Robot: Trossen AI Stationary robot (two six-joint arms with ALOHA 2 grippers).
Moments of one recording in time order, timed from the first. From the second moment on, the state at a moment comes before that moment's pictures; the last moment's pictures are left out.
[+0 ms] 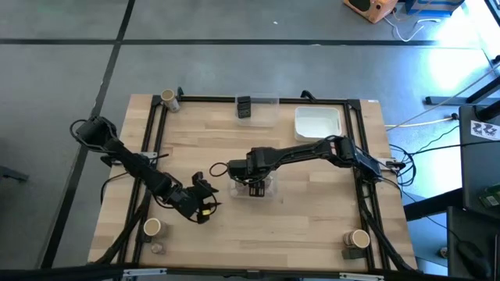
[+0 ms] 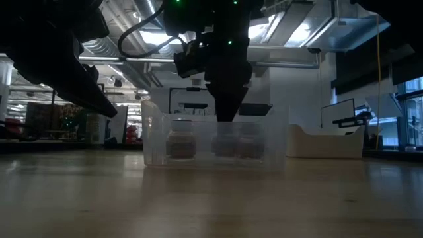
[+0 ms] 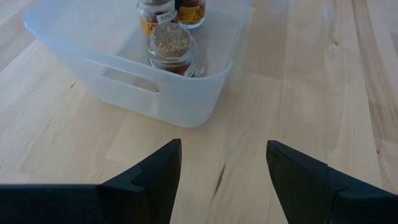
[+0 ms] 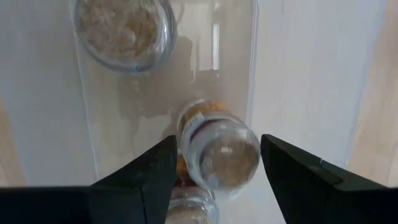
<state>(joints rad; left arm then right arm) -0.60 1.40 0.58 -0.01 -0.59 -0.68 0.10 2.25 1.95 -1.16 0.12 0.11</state>
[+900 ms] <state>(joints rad) -0.54 1.40 0.58 0.00 -0.59 -0.48 0.46 1.96 1.77 -1.27 0.48 0.22</state>
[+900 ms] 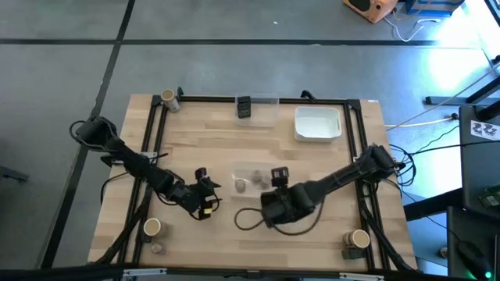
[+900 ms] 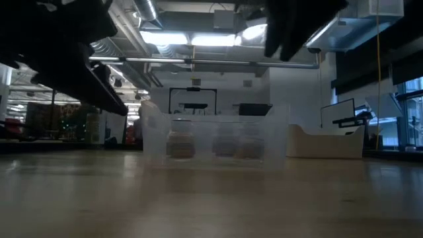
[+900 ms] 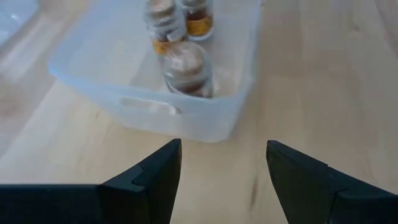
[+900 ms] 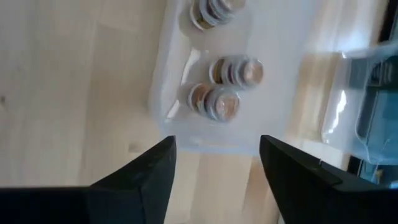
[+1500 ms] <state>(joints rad) -0.40 1.40 0.79 0.12 -0.49 -0.09 0.56 1.70 1.21 -0.82 0.54 0.51</state>
